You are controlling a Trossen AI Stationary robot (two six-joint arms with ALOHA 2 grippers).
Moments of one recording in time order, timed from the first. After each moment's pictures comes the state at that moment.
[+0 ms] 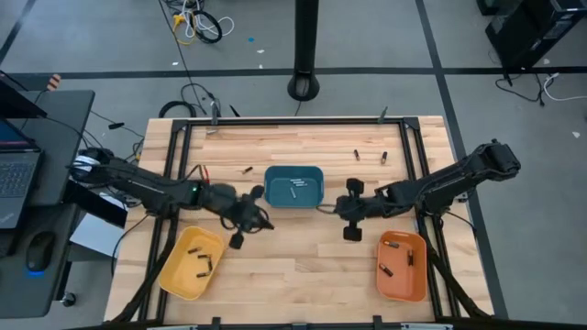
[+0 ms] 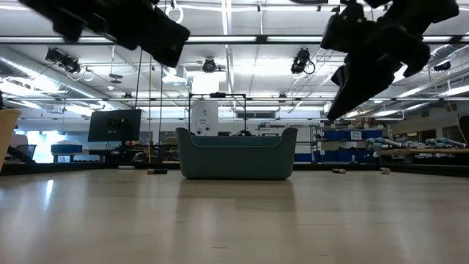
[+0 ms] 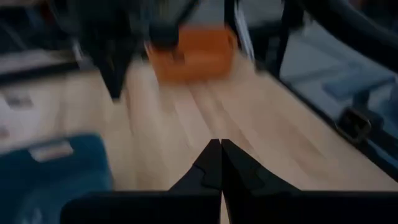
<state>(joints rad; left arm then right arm) -0.17 1.22 0.60 0.30 0.15 0.09 0.23 1.34 0.75 -0.37 0.28 0.27</state>
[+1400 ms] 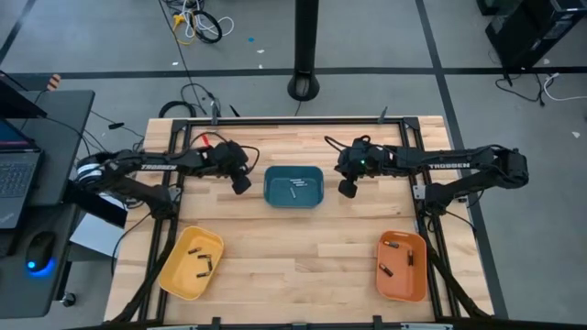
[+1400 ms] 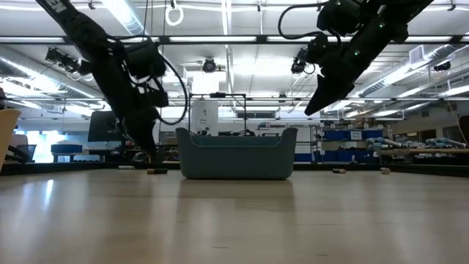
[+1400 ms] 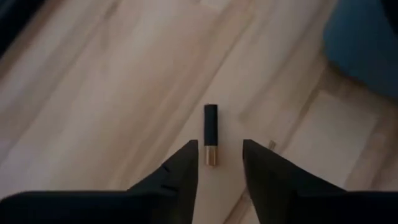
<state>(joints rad) 0.42 1.31 0.58 -0.25 -0.16 -0.08 -0.24 1.24 0.75 -0.32 0.13 0.05</state>
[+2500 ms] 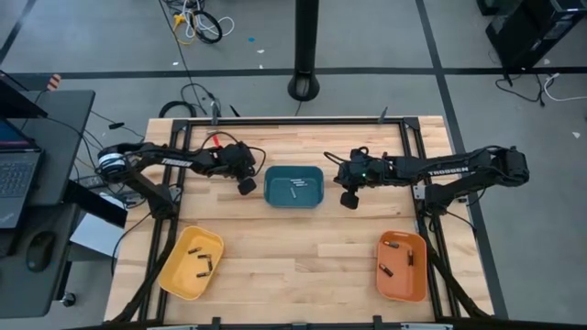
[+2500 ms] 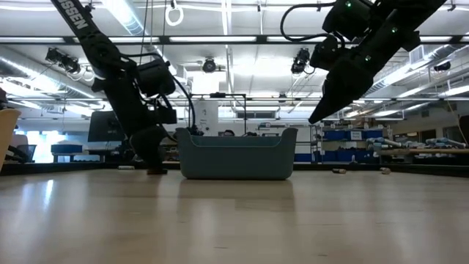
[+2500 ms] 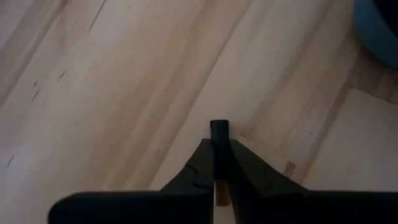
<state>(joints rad) 0.44 1.54 0.59 -0.14 -0.11 -0.02 -0.15 1.24 0.66 -0.22 0.13 0.05</state>
